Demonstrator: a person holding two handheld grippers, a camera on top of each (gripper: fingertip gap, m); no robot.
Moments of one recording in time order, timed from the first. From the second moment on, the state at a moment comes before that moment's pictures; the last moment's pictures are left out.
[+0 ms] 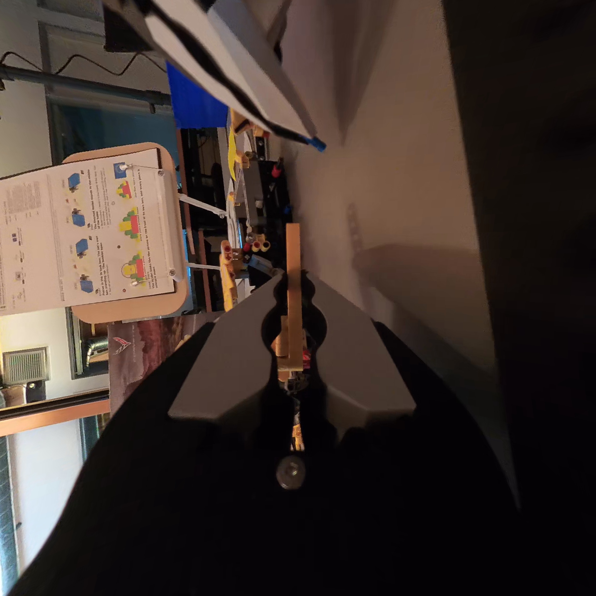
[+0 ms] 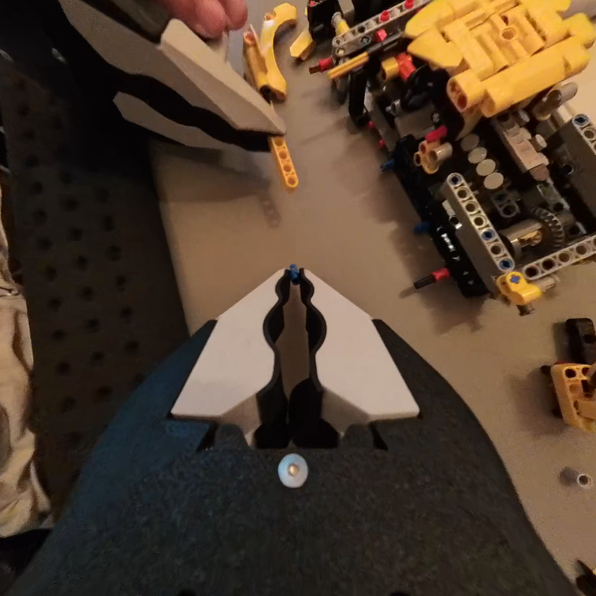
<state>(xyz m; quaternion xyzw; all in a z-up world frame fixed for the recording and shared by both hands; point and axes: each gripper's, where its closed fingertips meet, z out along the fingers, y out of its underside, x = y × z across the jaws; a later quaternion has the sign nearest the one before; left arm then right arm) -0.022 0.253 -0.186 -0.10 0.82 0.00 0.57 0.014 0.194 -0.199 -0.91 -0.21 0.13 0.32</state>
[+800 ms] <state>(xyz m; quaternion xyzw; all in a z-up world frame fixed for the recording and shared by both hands) -0.027 0.259 -0.185 -0.14 0.82 -0.02 0.56 0.083 0.100 -0.207 -0.98 -0.22 -0.02 0.00</state>
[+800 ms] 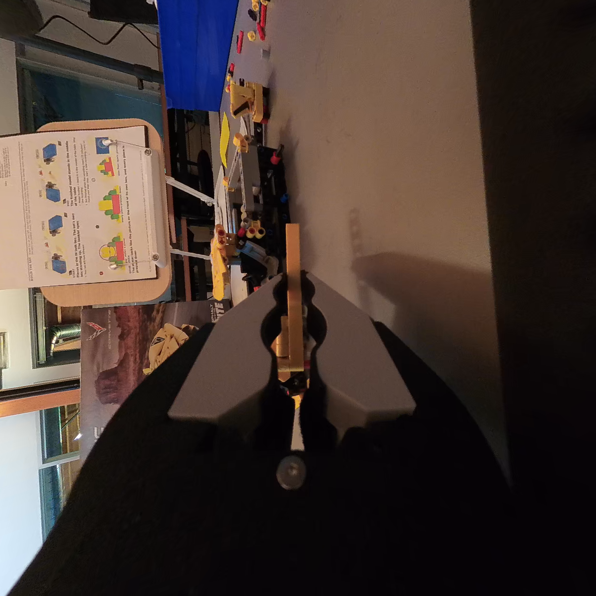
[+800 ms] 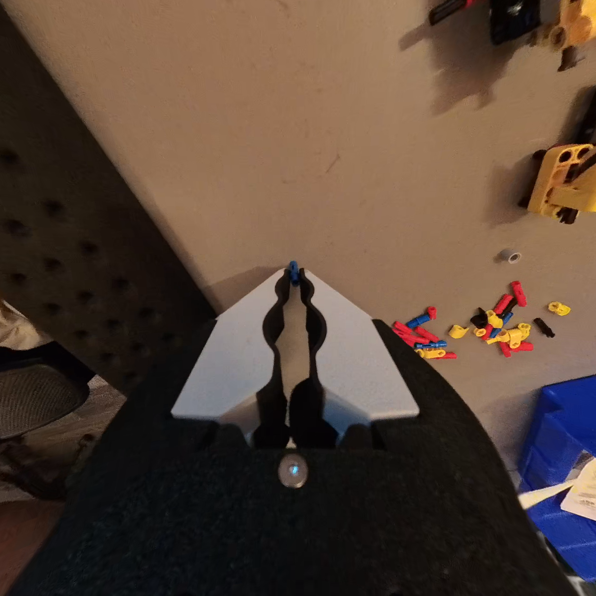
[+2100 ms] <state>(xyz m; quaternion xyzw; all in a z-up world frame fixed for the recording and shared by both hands) -0.033 0.235 -0.124 -0.09 0.73 -0.04 0.68 -0.031 0.226 -0.115 -0.80 -0.08 0.32 0.50</state>
